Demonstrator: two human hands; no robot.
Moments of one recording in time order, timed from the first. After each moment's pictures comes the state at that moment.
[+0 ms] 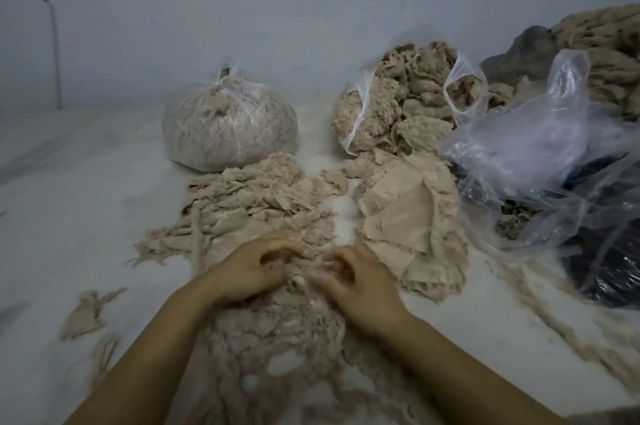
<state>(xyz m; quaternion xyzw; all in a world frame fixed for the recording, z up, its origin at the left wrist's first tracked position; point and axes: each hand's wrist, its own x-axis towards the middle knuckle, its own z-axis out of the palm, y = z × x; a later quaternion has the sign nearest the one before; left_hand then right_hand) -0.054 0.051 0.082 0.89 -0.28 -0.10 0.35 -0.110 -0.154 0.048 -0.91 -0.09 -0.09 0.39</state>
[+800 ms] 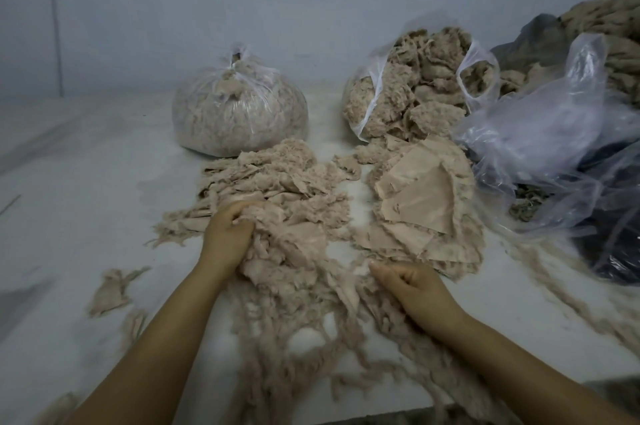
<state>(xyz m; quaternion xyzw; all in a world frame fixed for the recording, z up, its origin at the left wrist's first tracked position) -0.053 0.080 0.075 0.84 -0.01 0.11 0.54 -0.146 -0.178 0.037 -0.85 -0.08 -0.07 0.52</state>
